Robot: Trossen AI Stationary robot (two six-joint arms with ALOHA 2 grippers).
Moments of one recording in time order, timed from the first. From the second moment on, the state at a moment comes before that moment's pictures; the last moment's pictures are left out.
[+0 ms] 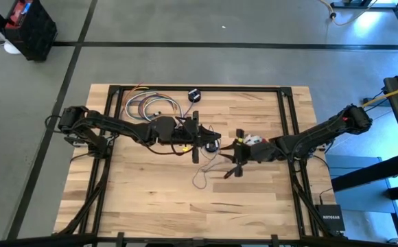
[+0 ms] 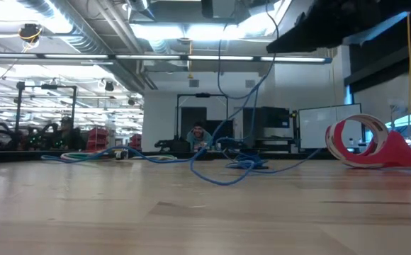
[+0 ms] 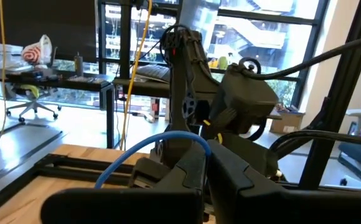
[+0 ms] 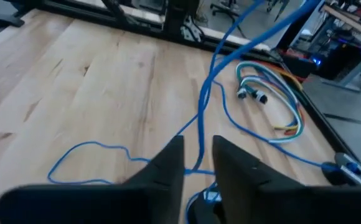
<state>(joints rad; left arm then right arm) -0.08 1.60 1.10 0.59 -0.11 -0.09 0.31 1.22 0.60 0.24 0.41 -0.11</state>
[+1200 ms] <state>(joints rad) -0.08 1.59 1.10 0.43 -0.12 -0.06 0.39 1.16 1.23 -0.39 0.90 -0.28</state>
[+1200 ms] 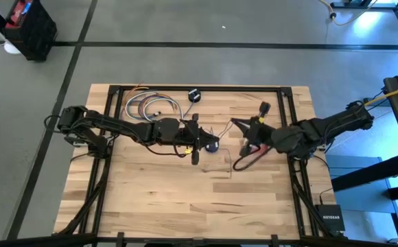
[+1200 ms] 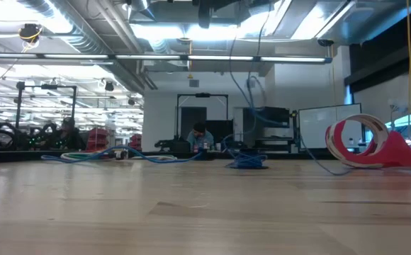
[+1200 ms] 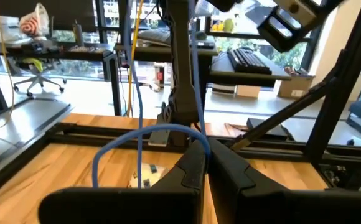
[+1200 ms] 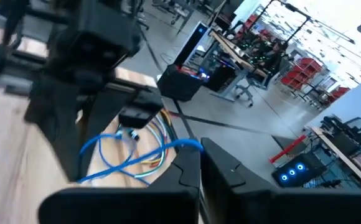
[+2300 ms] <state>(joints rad) 0.03 1.65 1.07 0.00 -0.11 -0.12 0.02 1.14 1.28 -0.51 0.81 -0.32</state>
